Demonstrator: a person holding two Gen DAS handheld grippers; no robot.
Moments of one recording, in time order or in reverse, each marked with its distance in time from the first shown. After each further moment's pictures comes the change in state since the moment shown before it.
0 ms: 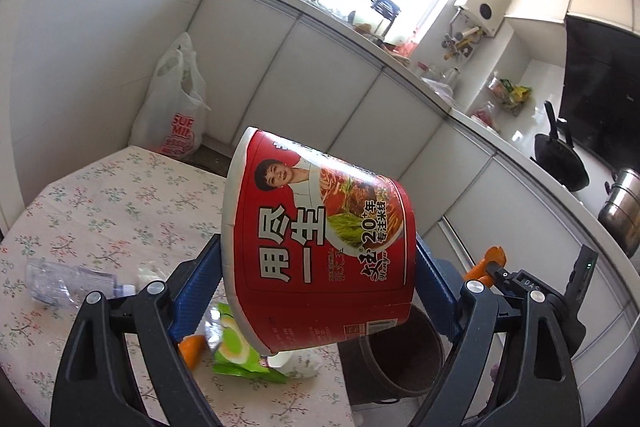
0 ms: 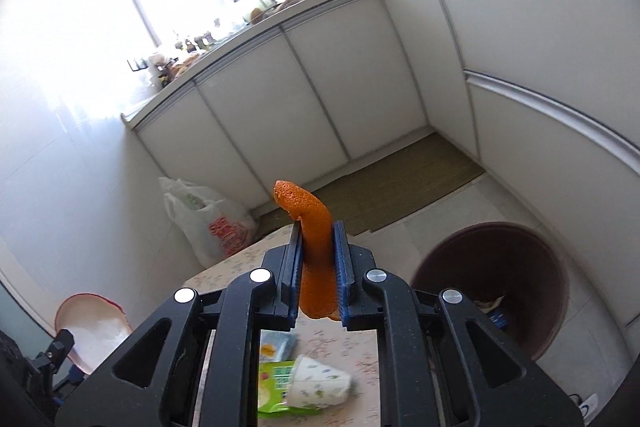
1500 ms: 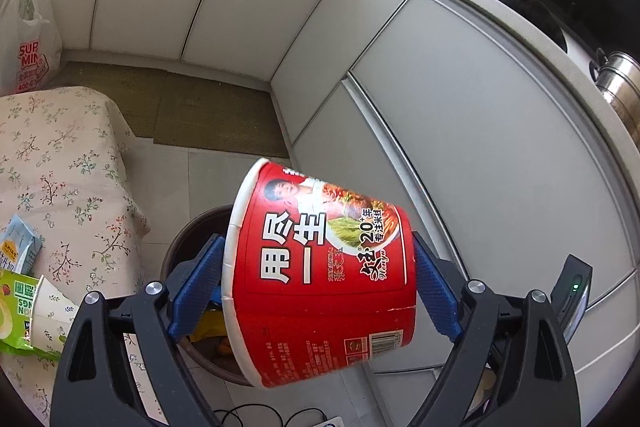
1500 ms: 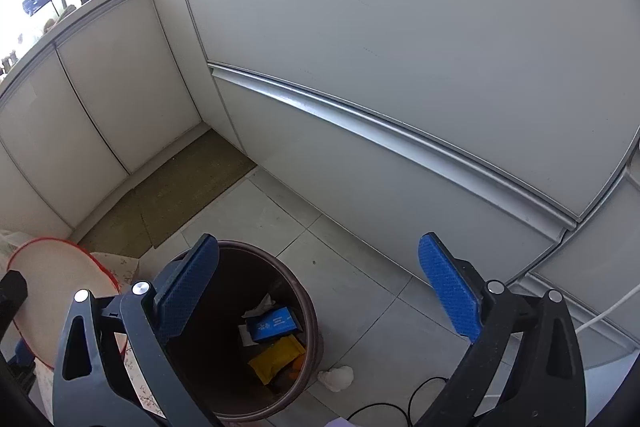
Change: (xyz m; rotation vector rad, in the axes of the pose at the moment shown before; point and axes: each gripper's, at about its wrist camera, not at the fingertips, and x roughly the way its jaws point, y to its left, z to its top) left arm 0.204 -0.230 -0.093 0.141 0.470 -0.217; right arm -0.013 -0.182 0.021 0.182 0.056 -0.648
